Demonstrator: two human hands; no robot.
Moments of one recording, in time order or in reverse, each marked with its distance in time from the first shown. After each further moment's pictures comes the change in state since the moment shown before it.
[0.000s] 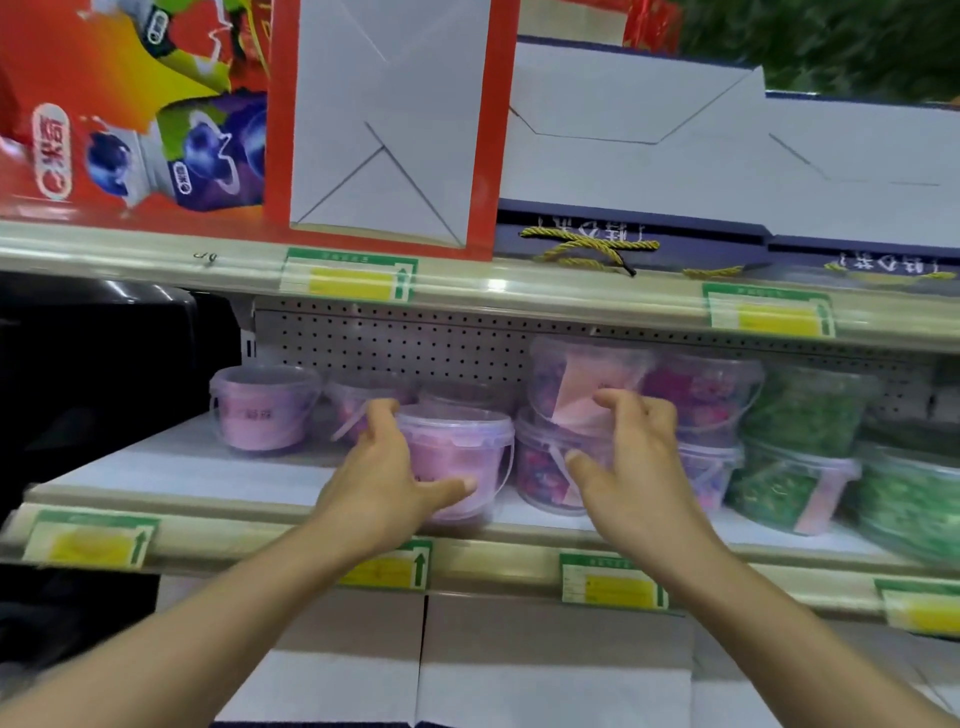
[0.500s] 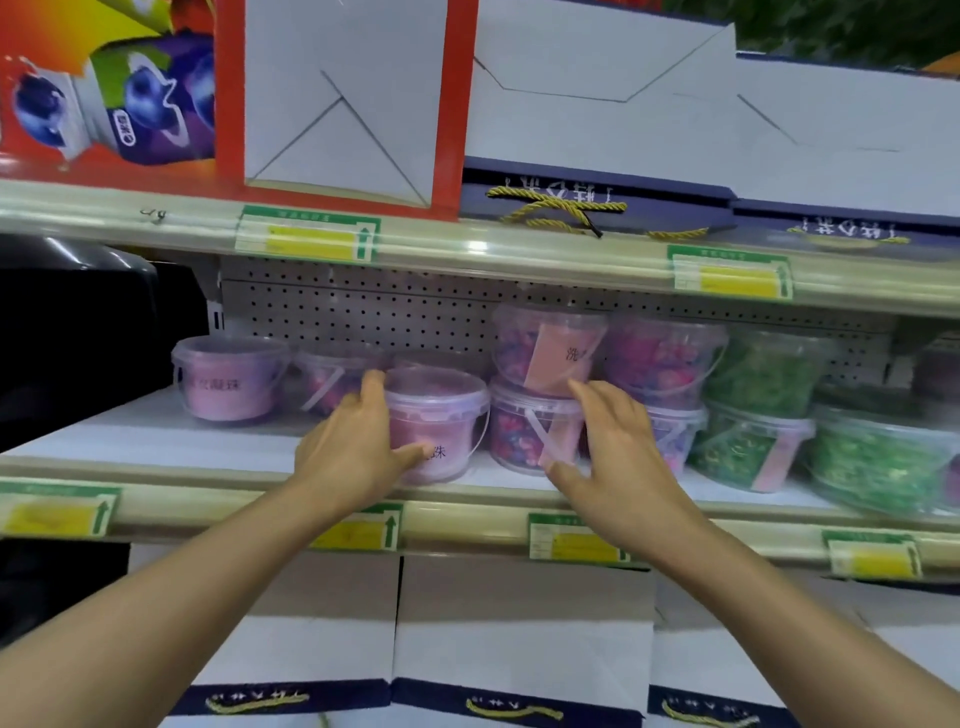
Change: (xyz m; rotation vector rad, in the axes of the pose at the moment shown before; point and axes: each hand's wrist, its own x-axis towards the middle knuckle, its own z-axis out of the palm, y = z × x) left_hand 0.016 -0.008 0.018 0.317 0.041 0.032; right_hand -0.010 0.030 -0.005 -0.231 -0.146 -0.129
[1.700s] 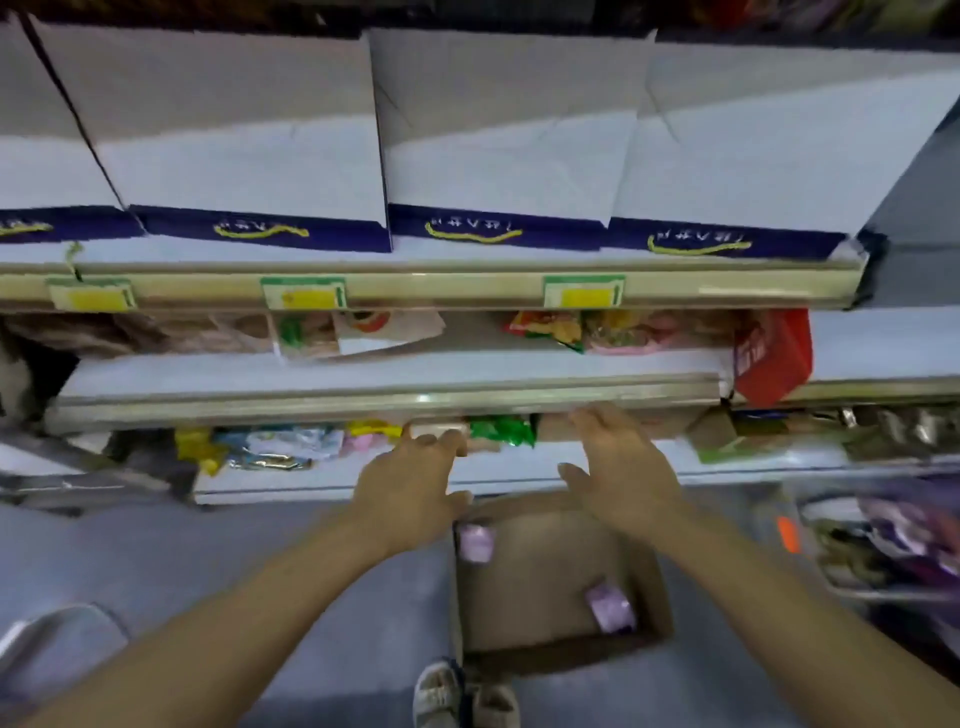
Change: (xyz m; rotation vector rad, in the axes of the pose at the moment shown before) left_hand -0.372 0.187 0.320 0.118 -0.892 0.078; right_hand -0.392 0.324 0.043 -0.039 -0.779 0.290
